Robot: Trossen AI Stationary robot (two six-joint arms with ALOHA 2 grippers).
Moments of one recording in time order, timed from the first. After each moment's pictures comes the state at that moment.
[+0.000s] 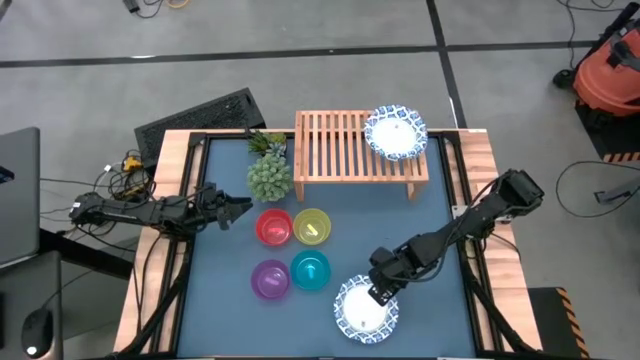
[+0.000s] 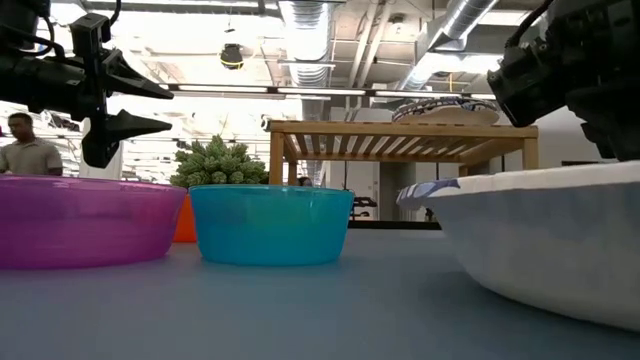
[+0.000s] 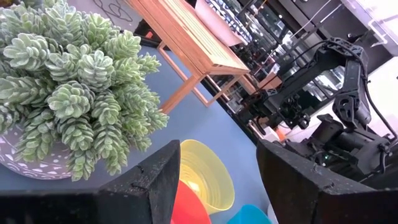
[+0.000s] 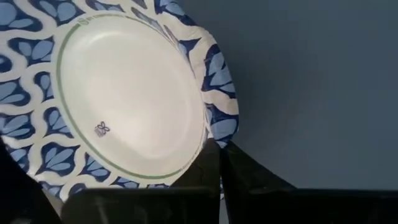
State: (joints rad) left arm -0.11 0.11 0.01 0.08 -0.45 -0.80; right arm 0.50 1.61 0.97 -0.59 -0.13 1.34
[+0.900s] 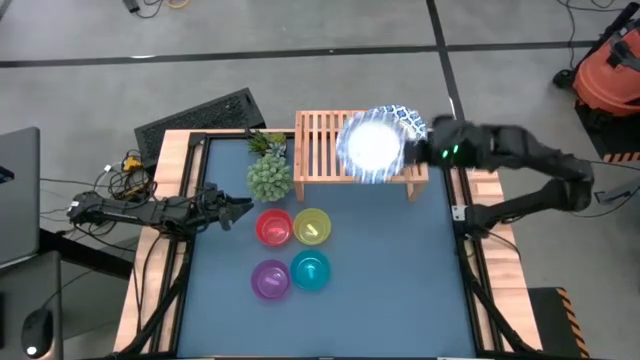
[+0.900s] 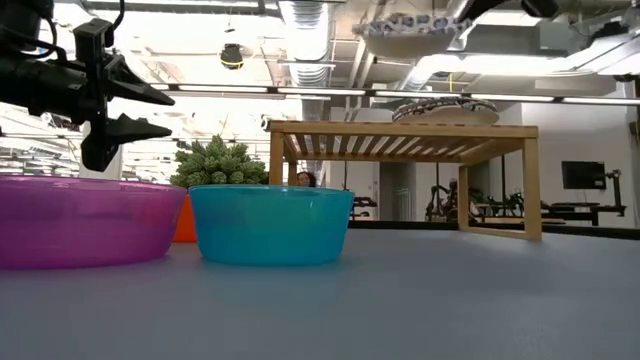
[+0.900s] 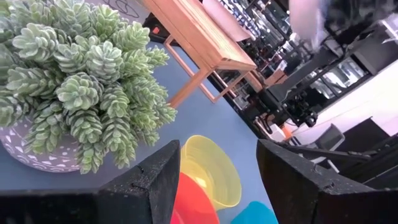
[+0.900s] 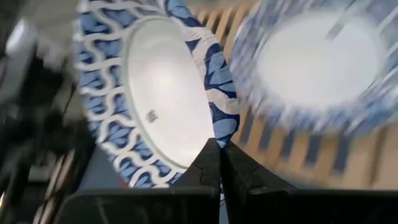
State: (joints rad) left arm -0.11 0.15 0.01 0.08 -0.46 -0.82; right arm -0.14 1.09 1.47 -1.12 0.41 1.09
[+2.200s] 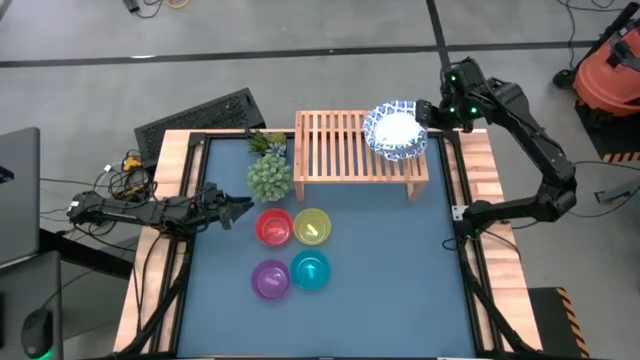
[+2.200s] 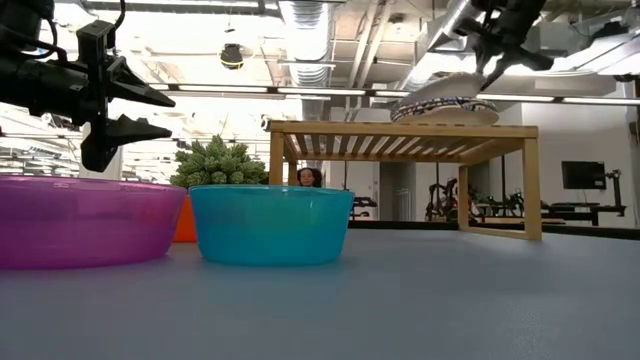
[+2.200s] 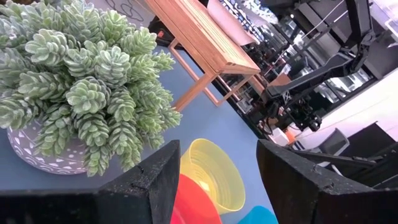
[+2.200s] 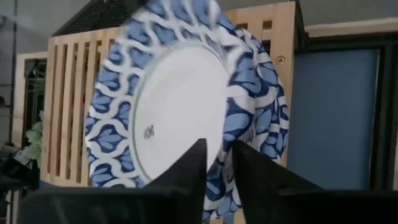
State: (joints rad) left arm -0.11 0.15 0.01 0.08 -0.48 -0.82; right arm -0.97 1.25 1.50 -1.22 -0.16 0.64
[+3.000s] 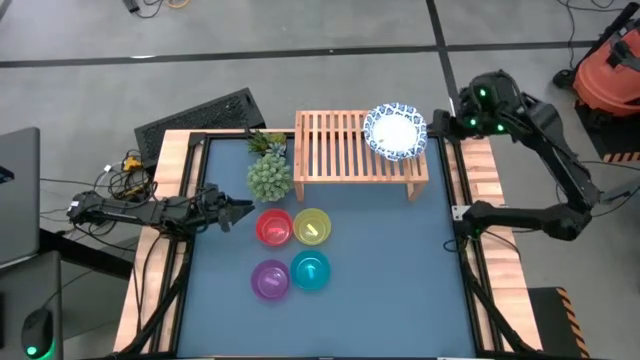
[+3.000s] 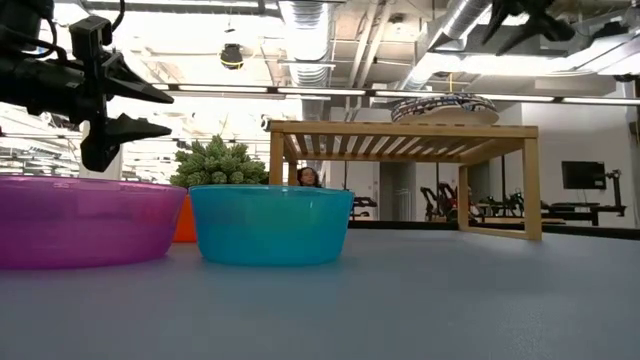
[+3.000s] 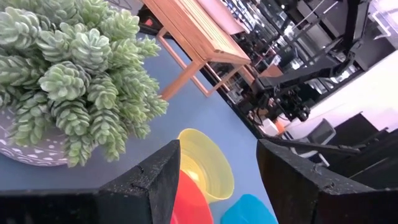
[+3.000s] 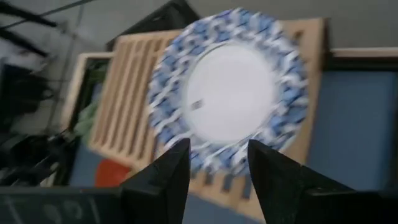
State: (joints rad) left arm -0.11 0.15 0.01 0.08 -0.42 -0.83; right arm -0.87 1.05 1.50 -1.22 -0.15 0.65
